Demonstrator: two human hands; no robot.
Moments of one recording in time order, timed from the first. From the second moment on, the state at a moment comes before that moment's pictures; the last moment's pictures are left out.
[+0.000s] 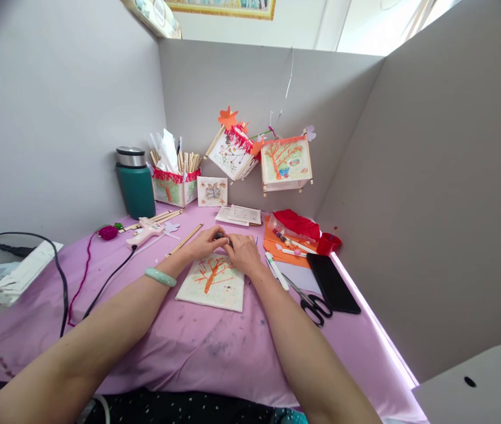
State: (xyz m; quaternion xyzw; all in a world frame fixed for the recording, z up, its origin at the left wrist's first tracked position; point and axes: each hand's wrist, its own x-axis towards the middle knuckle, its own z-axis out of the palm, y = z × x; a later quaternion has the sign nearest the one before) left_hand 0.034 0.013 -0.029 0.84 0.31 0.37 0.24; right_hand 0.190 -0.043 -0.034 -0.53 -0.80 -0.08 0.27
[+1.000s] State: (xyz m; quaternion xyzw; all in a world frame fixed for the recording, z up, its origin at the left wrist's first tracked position) left_hand 0.033 0.013 -0.032 0.84 0.34 0.34 0.27; right_hand 0.188 -0.043 -0.033 -0.53 -0.80 -0.15 0.23
